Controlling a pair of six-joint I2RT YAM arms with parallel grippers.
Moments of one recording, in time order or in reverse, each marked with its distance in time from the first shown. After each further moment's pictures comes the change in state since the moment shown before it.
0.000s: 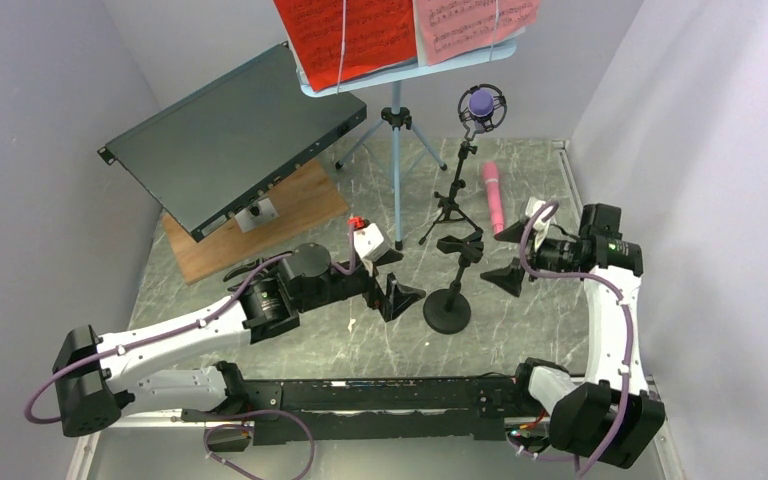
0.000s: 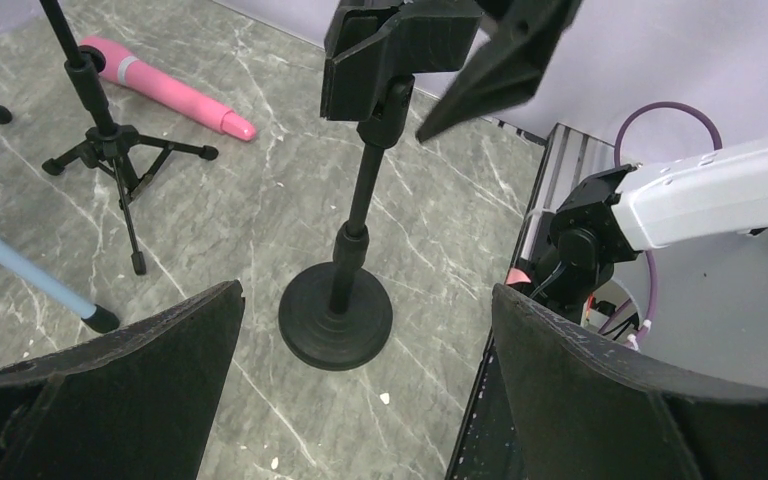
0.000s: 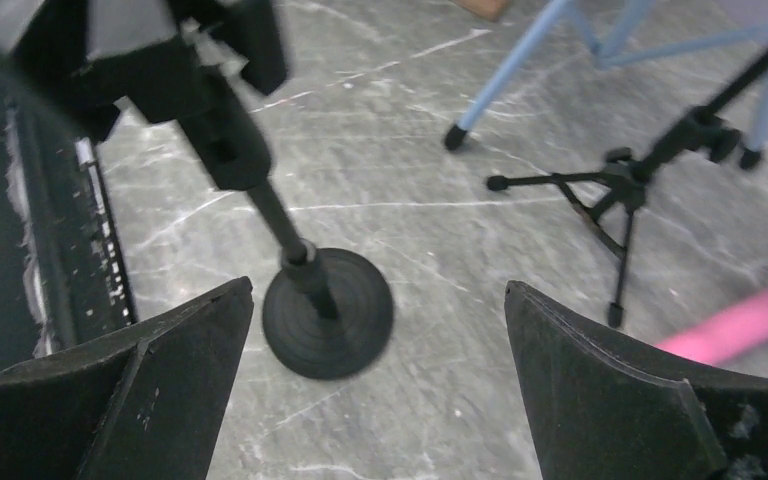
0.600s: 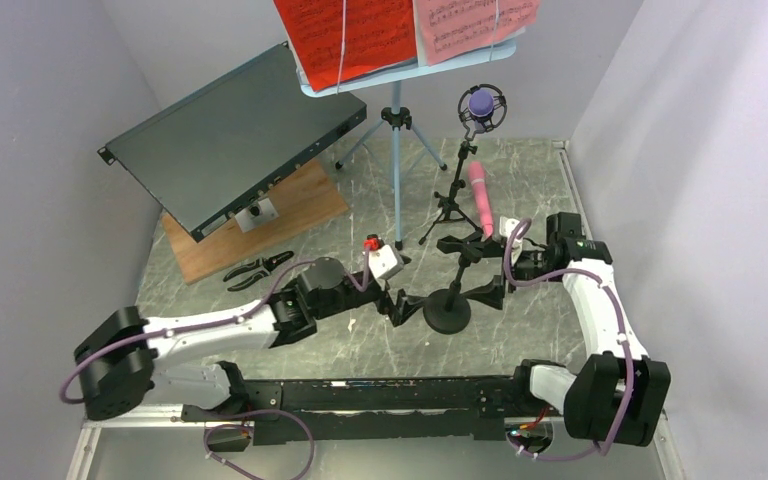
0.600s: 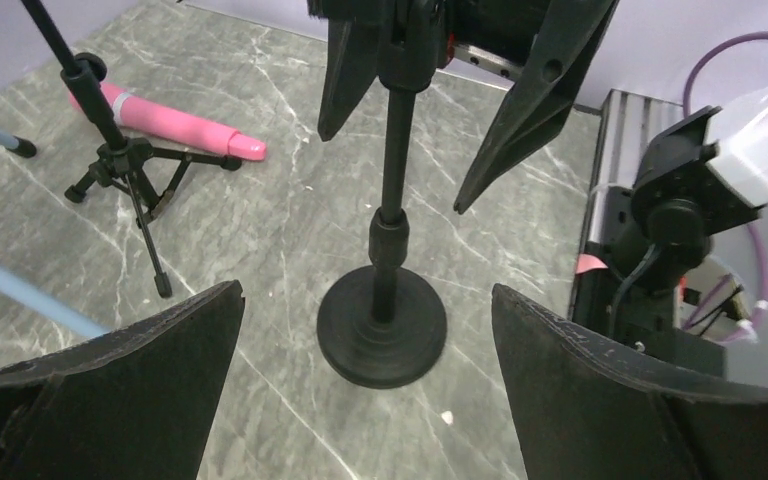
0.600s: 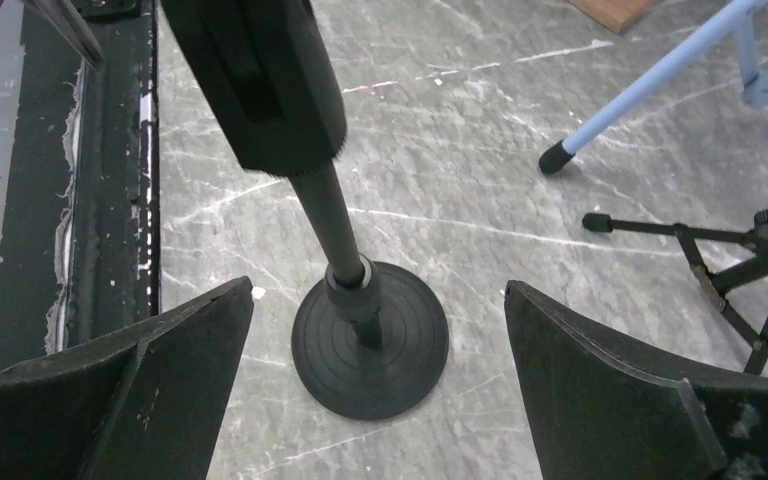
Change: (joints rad) left arm 0.000 0.108 -0.150 0.293 0.007 0.122; right arm 0.166 0.087 -0.177 0.050 -0.071 -0.204
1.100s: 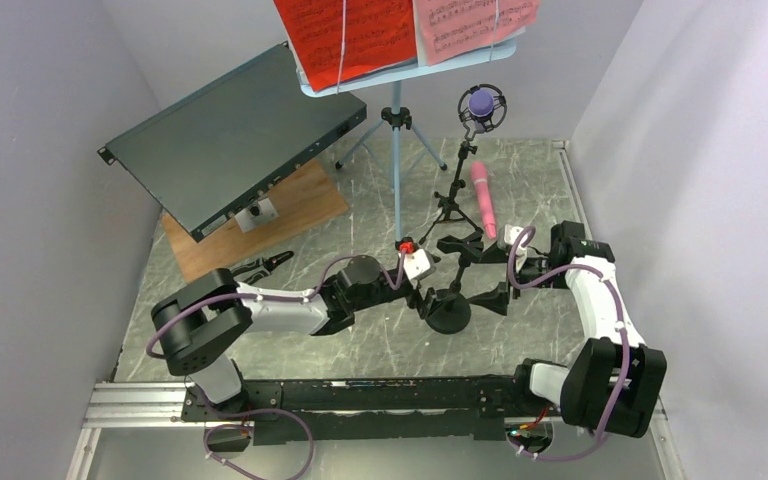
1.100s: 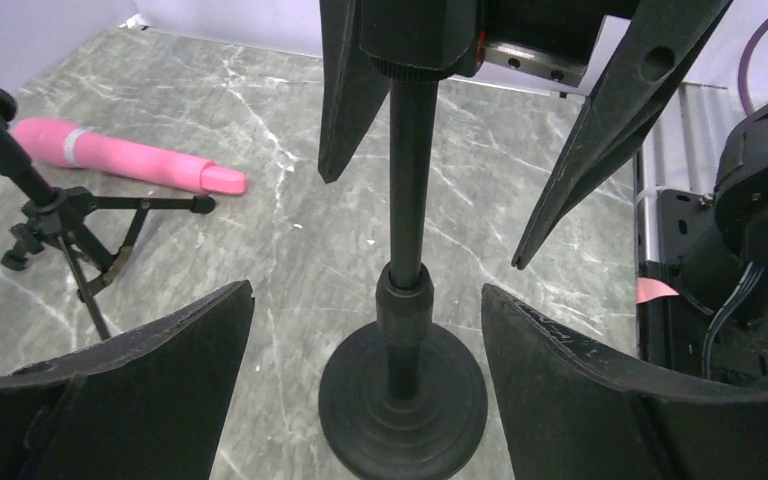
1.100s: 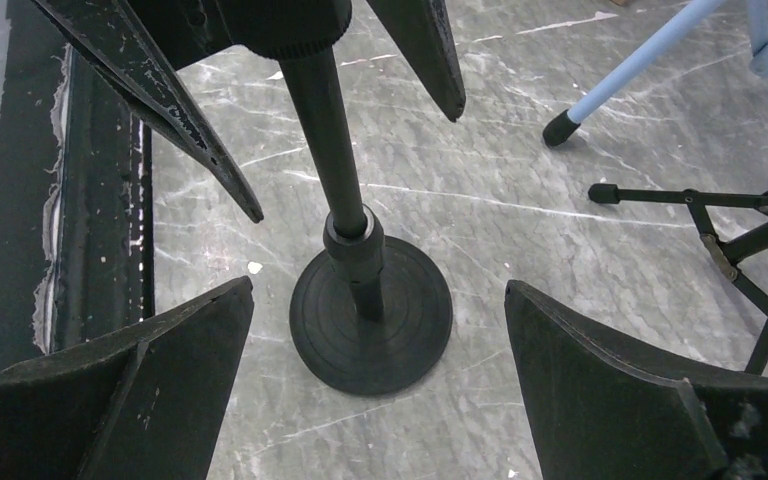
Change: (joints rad) left arm 0.006 0.436 0.068 0.396 0.062 0.098; right arm -0.082 0.054 -0.025 -0.133 -0.002 -0.222
